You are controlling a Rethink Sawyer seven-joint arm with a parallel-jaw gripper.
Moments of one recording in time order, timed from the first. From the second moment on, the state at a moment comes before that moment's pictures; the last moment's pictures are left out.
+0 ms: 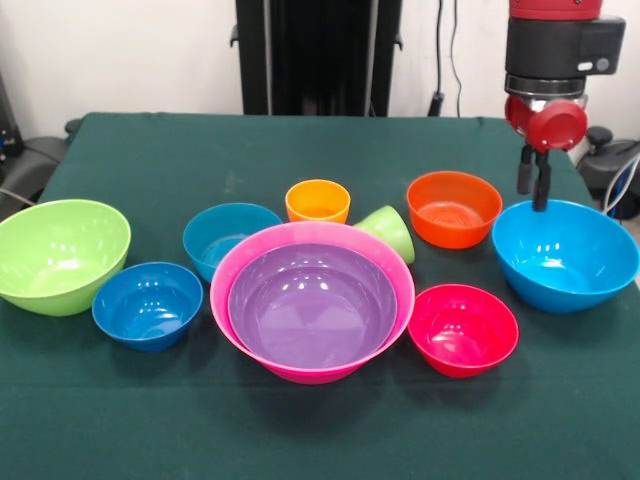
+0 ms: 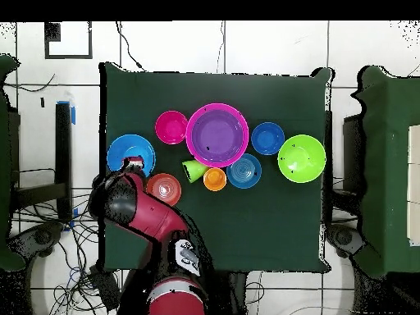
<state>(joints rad) 0.06 -0.65 0.12 2.04 0.70 -0.14 2.74</state>
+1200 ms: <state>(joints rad) 0.02 -0.51 0.22 2.01 0.62 -0.29 2.74</state>
